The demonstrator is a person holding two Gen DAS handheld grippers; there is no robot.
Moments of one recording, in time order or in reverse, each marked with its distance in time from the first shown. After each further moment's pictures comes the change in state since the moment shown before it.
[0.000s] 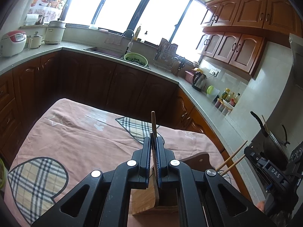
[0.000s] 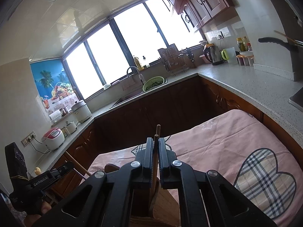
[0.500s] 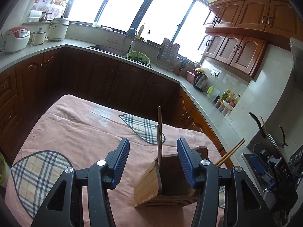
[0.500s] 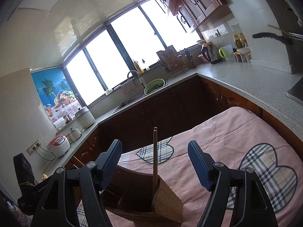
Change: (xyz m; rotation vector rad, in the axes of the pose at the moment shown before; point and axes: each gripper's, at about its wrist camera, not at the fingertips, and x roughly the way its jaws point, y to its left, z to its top) left arm -0.031 0.005 -0.007 -0.027 -0.003 0.005; right arm -0.022 -0.012 0.000 0.073 -0.017 0.028
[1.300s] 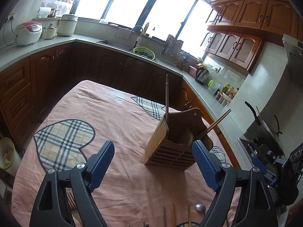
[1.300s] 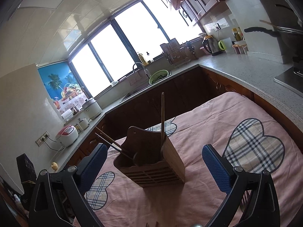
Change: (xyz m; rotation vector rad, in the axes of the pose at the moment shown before) left arm -0.131 0.009 -0.062 -0.008 0.039 0.027; right arm -0.082 0.008 -0.043 -0.016 0.074 0.033
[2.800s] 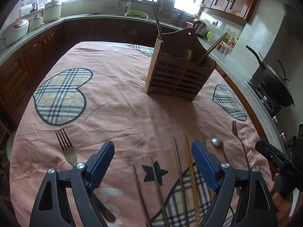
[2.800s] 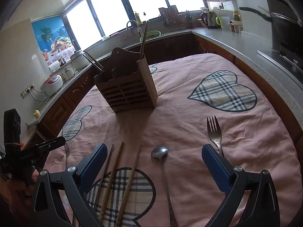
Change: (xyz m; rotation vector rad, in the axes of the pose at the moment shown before) left arm -0.013 -0.039 -0.067 0.136 0.292 0.079; right arm -0.037 -0.029 -0.106 -0.158 0.301 -0.140
